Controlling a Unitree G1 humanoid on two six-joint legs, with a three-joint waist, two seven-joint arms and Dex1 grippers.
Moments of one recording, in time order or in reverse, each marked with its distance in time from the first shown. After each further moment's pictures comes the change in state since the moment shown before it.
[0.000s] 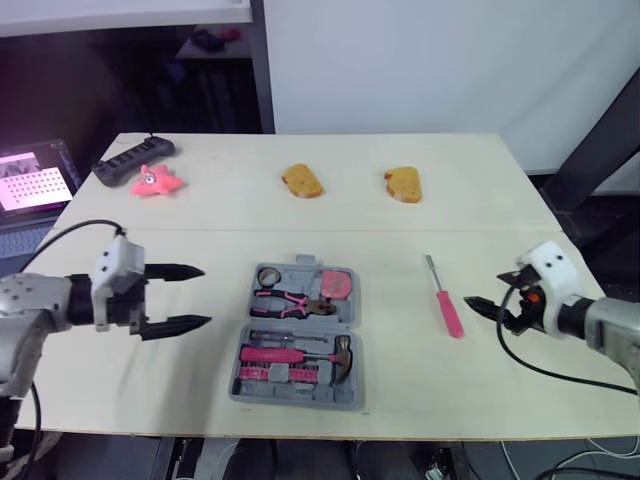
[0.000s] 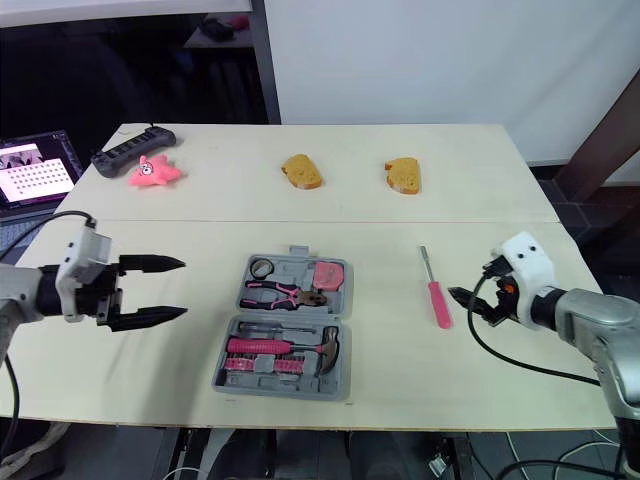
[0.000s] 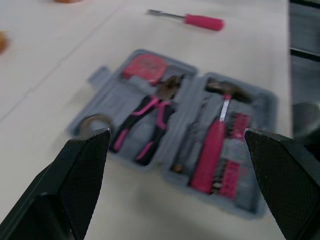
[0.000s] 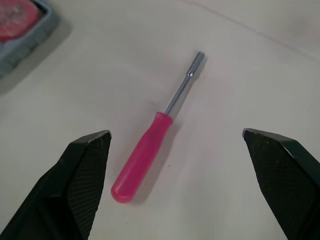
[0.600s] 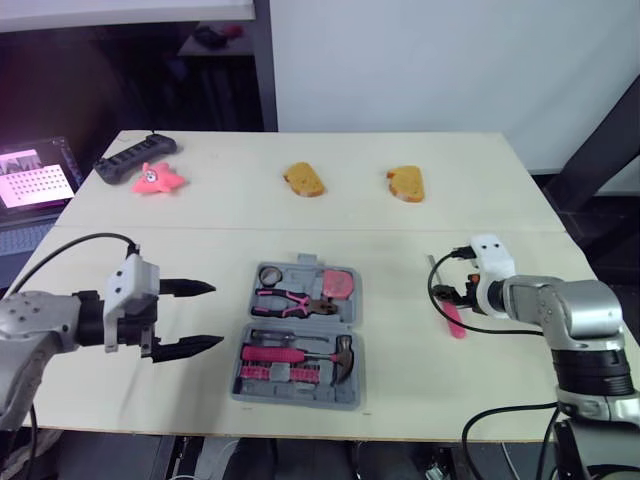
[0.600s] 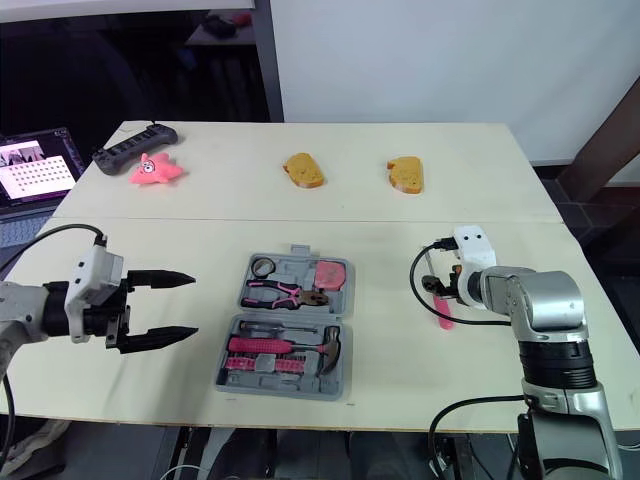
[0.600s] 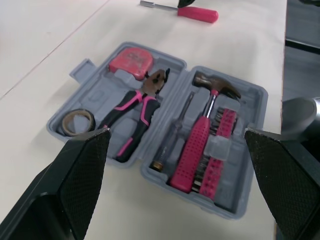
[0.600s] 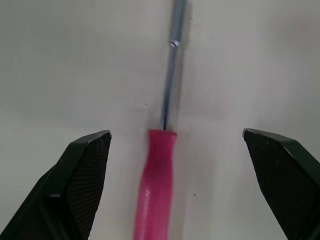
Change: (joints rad) left arm 0.169 -0.003 0.085 -0.163 0.000 0.013 0.103; right arm -0.393 0.317 0.119 0.287 -0.107 0.441 -0.366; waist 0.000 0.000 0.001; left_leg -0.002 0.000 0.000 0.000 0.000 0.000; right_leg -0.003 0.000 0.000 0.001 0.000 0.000
